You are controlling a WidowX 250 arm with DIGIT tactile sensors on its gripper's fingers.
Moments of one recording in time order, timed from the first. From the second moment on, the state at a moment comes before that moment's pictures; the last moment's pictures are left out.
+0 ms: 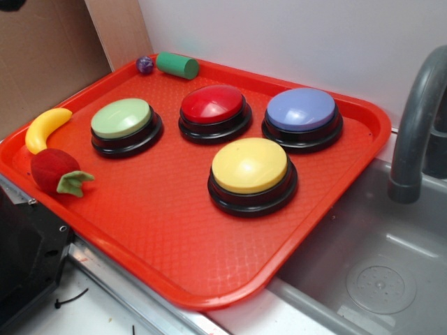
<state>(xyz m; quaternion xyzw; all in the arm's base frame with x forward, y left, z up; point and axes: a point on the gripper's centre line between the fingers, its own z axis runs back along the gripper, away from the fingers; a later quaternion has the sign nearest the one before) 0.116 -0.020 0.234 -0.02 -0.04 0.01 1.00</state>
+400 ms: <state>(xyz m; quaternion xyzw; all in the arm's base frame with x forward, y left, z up) 0.115 -0.020 0.229 -0.01 -0.03 0.00 1.00</state>
